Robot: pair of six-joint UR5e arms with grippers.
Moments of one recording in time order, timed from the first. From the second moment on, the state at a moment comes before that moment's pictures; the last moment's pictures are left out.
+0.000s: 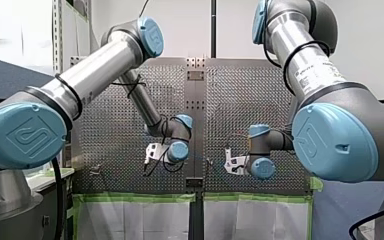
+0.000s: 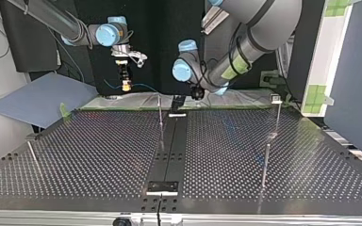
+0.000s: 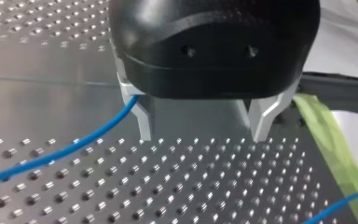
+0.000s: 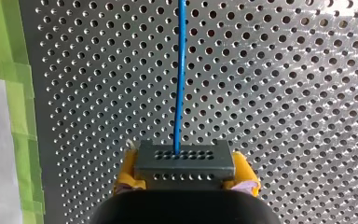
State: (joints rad) left arm -0.54 -2.43 -1.54 -2.66 -2.26 -1.55; right arm 1.99 -0.81 1.95 -1.02 1.58 1.51
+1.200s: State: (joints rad) left arm -0.62 -2.48 -1.53 -2.59 -2.25 -1.77; right arm 1.97 -0.81 1.95 -1.00 1.58 1.47
